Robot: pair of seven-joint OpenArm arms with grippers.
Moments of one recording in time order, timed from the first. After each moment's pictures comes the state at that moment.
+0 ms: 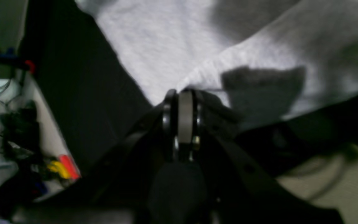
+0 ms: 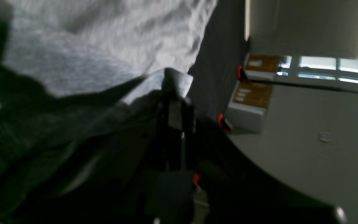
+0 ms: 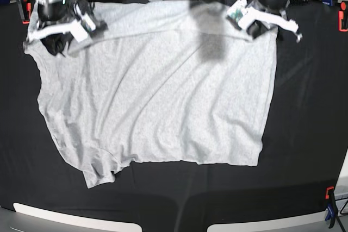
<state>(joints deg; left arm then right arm) 32.5 -31.6 29.6 125.8 29.9 1.2 44.4 -33.4 54.7 -29.8 120.9 -36.9 -17.3 -57.4</state>
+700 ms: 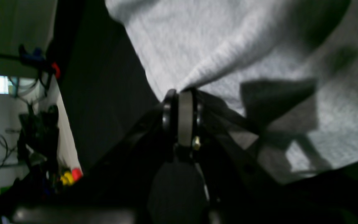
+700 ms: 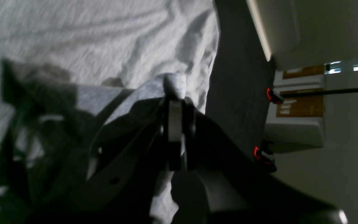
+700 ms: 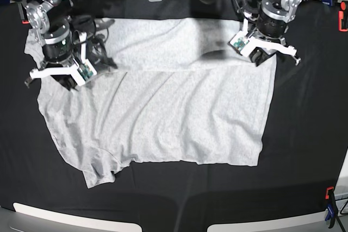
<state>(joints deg) 22.6 -29.7 29.6 113.5 28.7 5.6 36.4 -19.3 48.0 -22.9 120.8 -17.7 -9.3 -47.7</state>
